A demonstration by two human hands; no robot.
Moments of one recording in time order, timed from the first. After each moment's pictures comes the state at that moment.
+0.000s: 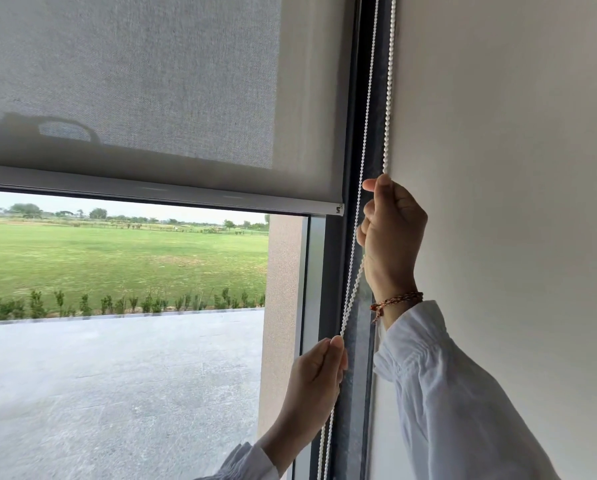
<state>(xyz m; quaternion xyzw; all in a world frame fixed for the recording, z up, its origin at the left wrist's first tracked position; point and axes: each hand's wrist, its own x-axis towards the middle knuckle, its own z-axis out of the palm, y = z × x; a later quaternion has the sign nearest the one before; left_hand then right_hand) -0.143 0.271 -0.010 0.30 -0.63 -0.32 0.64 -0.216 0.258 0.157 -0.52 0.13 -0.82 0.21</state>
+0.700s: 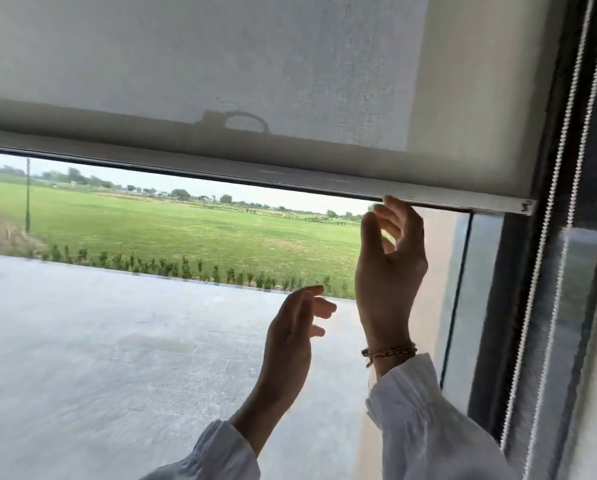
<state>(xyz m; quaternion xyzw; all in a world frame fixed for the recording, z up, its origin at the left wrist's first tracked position) 0.073 0.295 0.007 0.38 -0.50 -0.12 0.77 -0.003 0.270 0.097 -0.58 0.15 -0.79 0.16</state>
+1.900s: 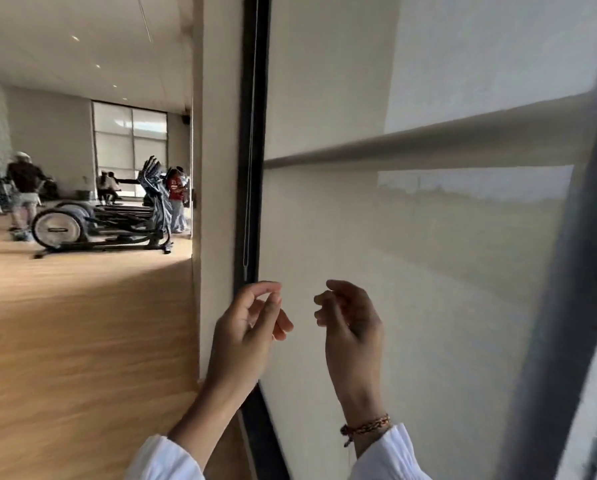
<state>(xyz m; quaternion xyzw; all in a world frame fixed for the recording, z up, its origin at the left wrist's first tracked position) 0.964 0.783 -0.026 0.64 -0.17 0.33 0.67 0.974 0.666 -0.019 -0.61 -0.16 -0.32 0.71</state>
